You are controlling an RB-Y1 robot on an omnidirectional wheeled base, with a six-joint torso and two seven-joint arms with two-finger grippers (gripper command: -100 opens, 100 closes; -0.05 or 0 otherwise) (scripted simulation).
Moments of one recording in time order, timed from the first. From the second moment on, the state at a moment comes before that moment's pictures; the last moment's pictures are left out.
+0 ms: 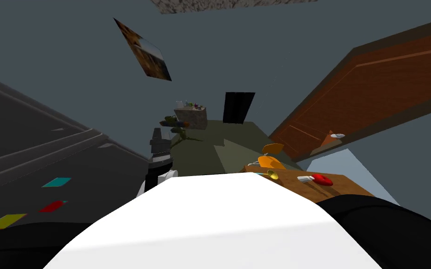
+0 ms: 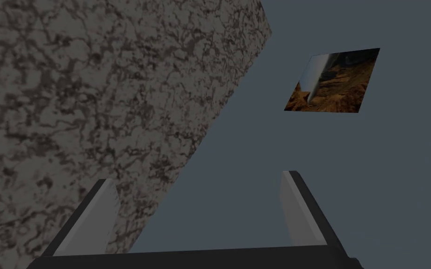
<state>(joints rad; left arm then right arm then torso) 0.55 0.05 0.06 -2.31 0.01 -0.46 -0.17 0.72 -0.82 0.84 -0.49 -0.20 -0.50 -0.83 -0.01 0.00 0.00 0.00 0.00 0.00</state>
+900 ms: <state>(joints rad) 0.55 0.05 0.06 -2.31 0.01 -0.46 -0.17 0.68 -0.89 0.85 -0.49 -0.15 -0.53 -0.67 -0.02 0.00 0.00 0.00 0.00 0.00</state>
